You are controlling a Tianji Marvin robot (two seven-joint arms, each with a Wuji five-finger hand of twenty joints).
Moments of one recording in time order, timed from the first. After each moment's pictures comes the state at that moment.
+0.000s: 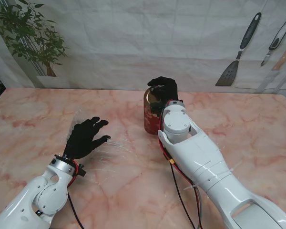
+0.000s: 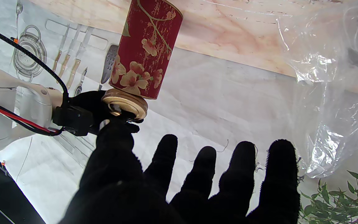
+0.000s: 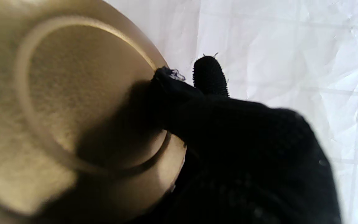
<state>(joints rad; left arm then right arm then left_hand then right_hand) 1.75 -1.11 -1.33 -1.68 0.88 -0.26 0.33 -1.06 -1.44 0.98 -1.19 0.32 0.03 -0.53 0.98 -0.04 -0.03 -0.07 0.49 0.23 0.18 0.61 0.42 0.38 0.18 0.36 0.36 0.45 0.29 0.45 0.17 0.51 0.68 0.35 1.05 -0.87 1.23 -0.41 1.04 0.08 0.78 0.39 0.84 0.16 0.72 0.58 0.81 0.21 1.15 0.43 0.77 0.17 1.61 0.30</state>
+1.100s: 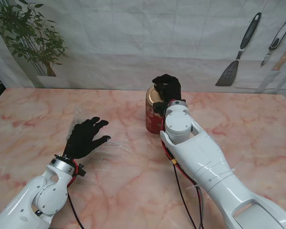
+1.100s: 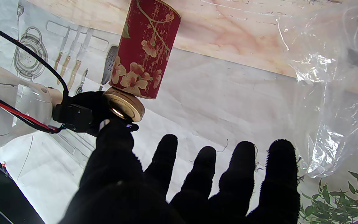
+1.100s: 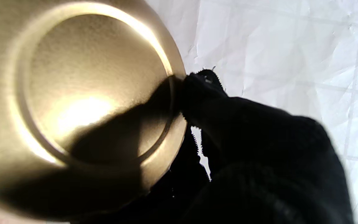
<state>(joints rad) 1.75 -1.11 -1.33 -1.69 0.88 -0.26 0.32 -1.06 -1.44 0.98 -1.18 0.27 0.01 -0.55 0.98 -0.04 -0.03 -0.07 0.49 0.23 0.18 0.61 0.42 0.38 0.18 0.36 0.36 0.45 0.29 0.45 0.17 0.51 0.68 0.35 0.91 -0.69 1.08 -0.24 0.85 0.11 0.96 0.16 0.70 0.22 0.72 0.59 0.65 0.22 1.15 0.51 0.60 0.15 1.61 0.62</state>
